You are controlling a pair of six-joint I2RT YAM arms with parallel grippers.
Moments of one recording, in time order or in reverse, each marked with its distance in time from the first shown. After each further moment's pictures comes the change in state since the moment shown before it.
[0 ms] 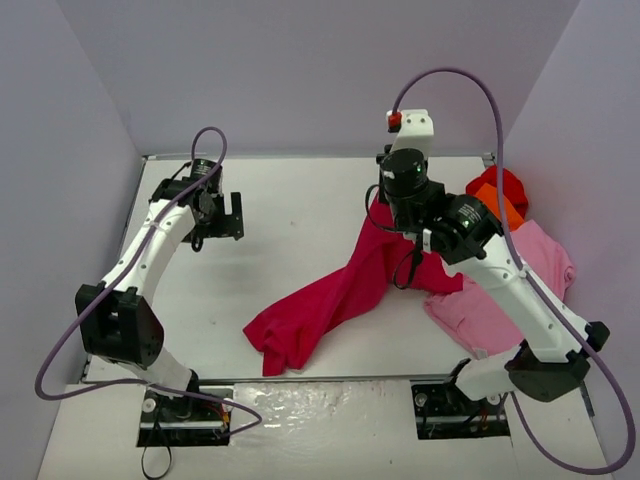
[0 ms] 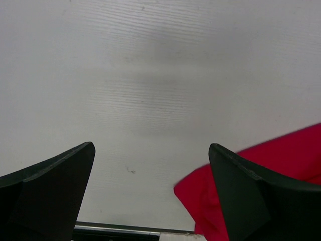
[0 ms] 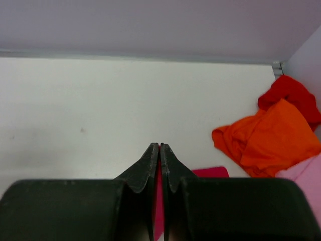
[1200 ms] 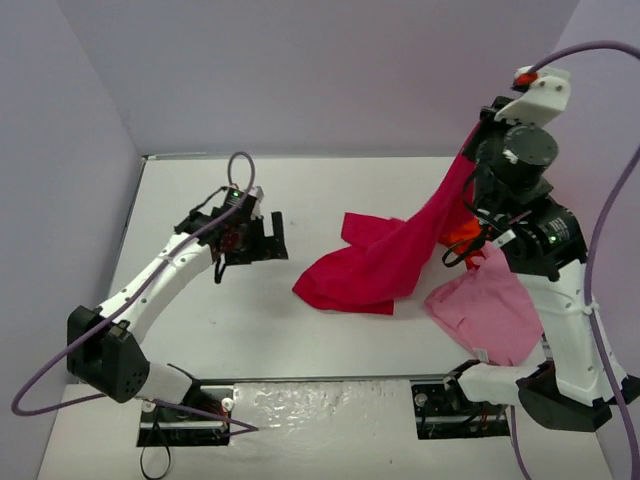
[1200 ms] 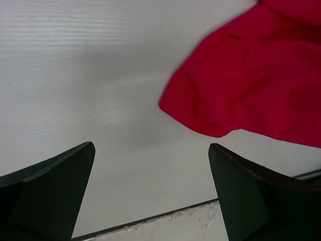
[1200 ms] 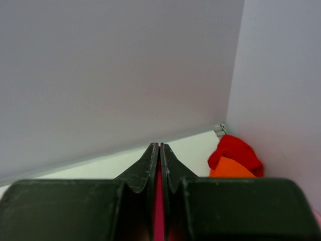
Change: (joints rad) left arm -0.245 -0.184 -0.247 0.214 0.207 -0.230; right arm -0.290 -0.122 0.140 0.257 -0.018 -0.211
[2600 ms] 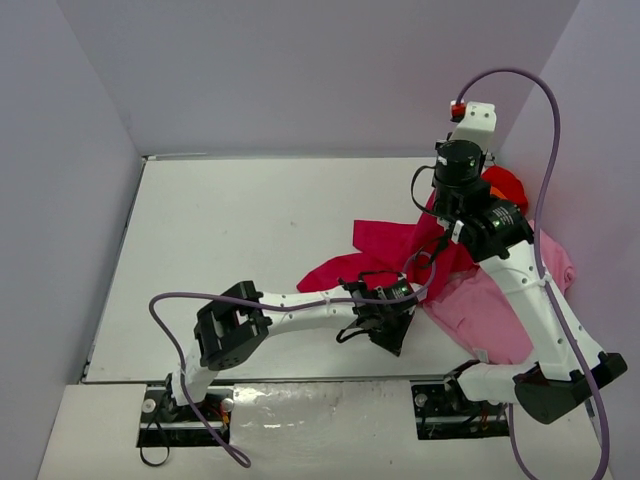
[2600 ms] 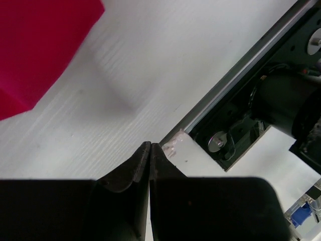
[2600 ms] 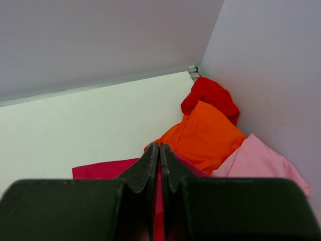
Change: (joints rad) left arm -0.784 0.656 0.322 0.282 0.161 -0.177; right arm -0.029 0.021 -0.296 -0.065 0.055 0.062
